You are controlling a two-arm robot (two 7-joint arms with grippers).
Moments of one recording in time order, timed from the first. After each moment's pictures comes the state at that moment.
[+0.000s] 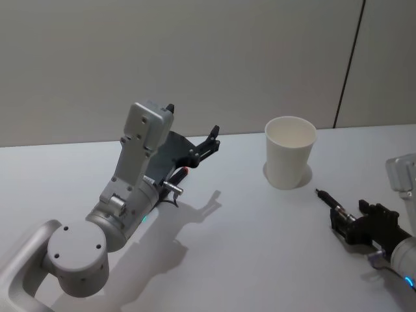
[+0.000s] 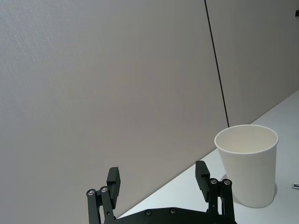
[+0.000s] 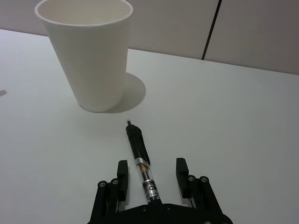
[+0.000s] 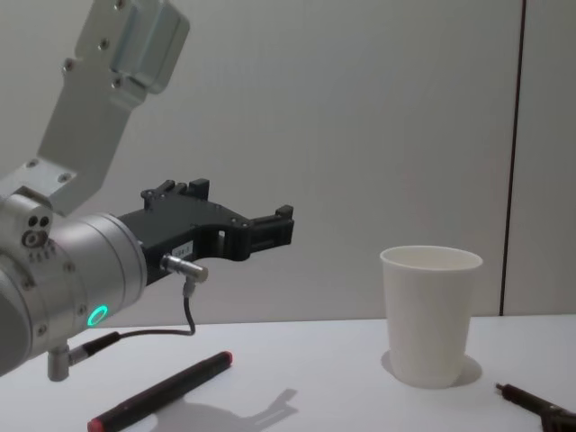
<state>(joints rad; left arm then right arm) -0.24 0.38 0.45 -1.63 -0.20 0.01 -0.01 -0.04 0.33 -0.20 -1.74 0.21 0.46 0.06</state>
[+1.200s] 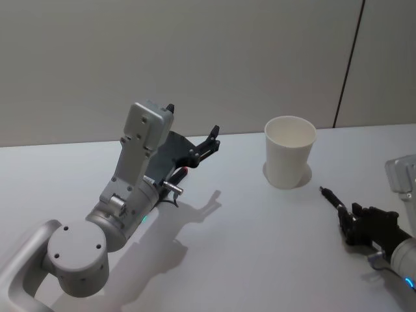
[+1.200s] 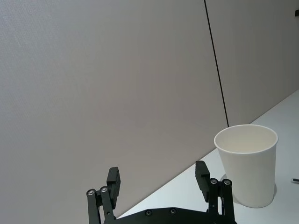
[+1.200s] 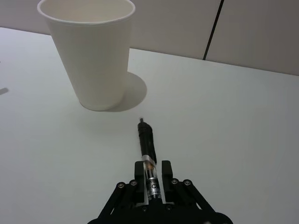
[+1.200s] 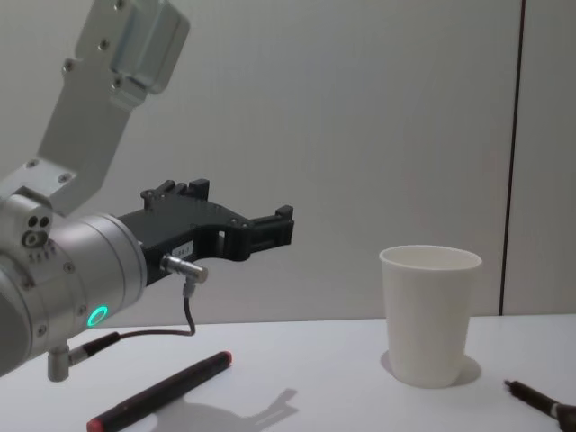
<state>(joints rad) -0.24 0.38 0.45 -1.63 -0.20 0.01 -0.01 -0.05 0.33 -0.20 -1.73 0.20 0.44 0.08</state>
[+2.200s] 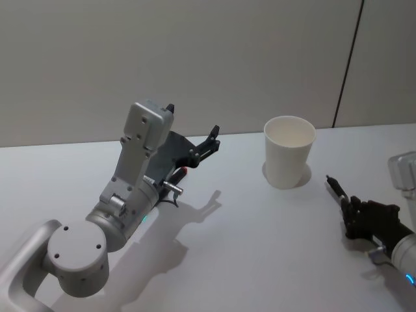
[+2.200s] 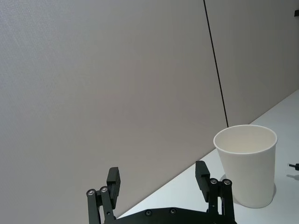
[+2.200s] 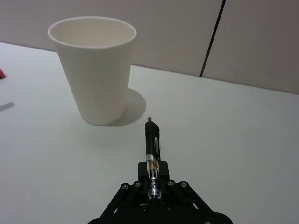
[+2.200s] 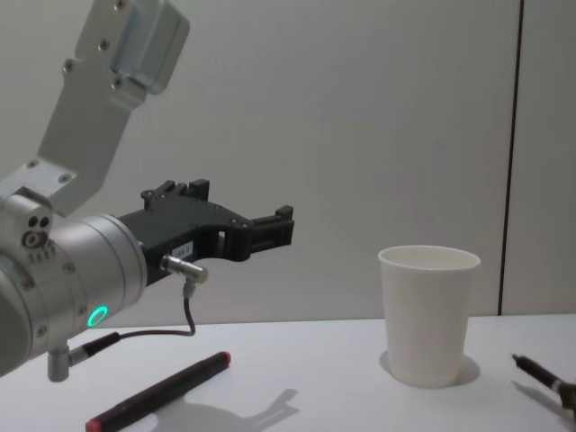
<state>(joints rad) -0.24 0.38 0.45 -1.63 -0.20 0.01 -0.01 -0.05 0.33 -0.20 -1.73 0.18 0.38 0.08</state>
